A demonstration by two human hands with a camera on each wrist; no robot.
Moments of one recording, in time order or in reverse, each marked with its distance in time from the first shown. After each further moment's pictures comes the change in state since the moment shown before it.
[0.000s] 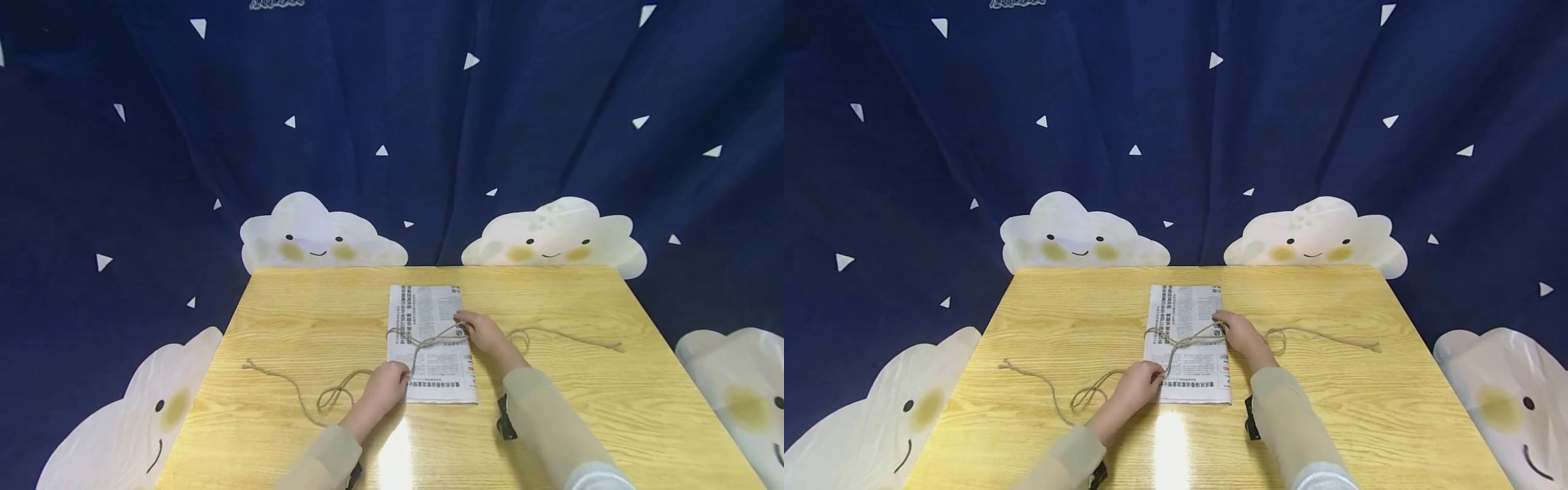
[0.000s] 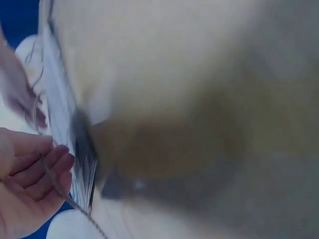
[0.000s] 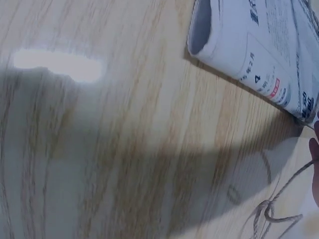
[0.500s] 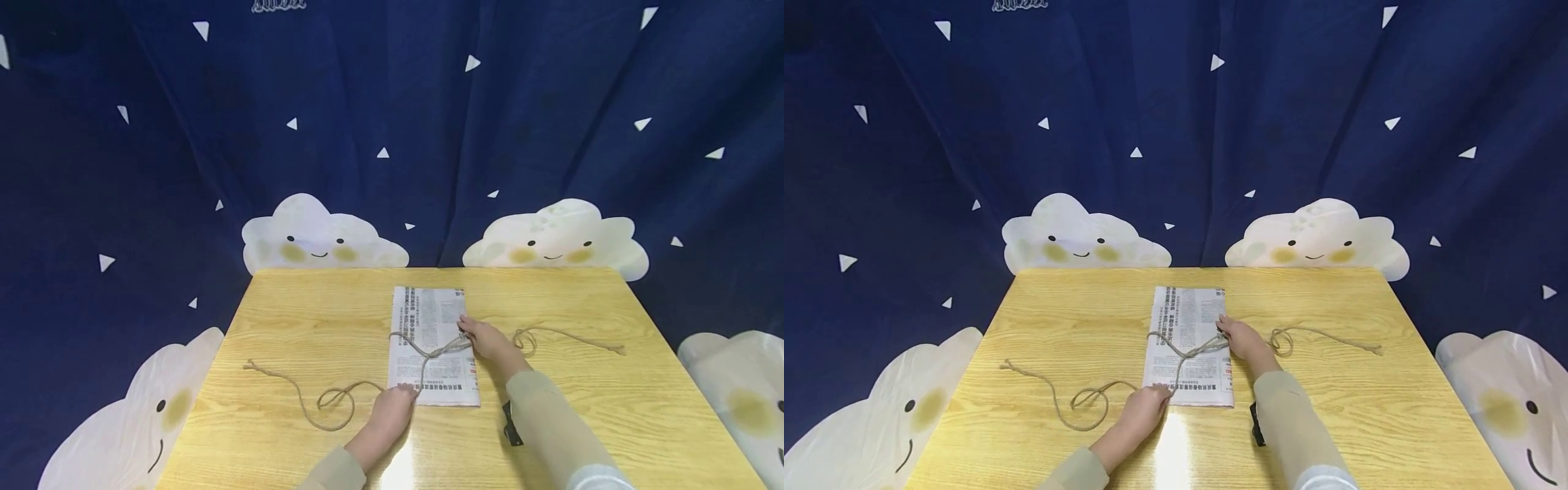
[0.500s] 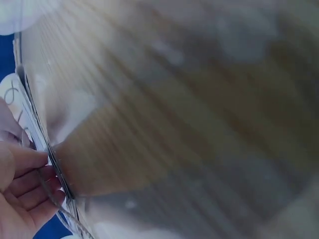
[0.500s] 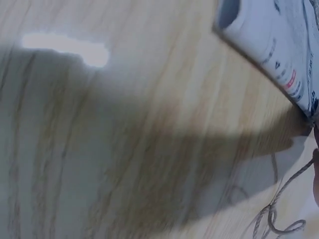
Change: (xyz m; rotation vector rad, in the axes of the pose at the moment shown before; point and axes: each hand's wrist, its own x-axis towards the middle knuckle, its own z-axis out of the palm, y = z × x) left_hand -0.030 0.009 0.026 0.335 0.106 0.165; right_hand -0.010 0.010 0.004 -0.104 -0.073 -0.143
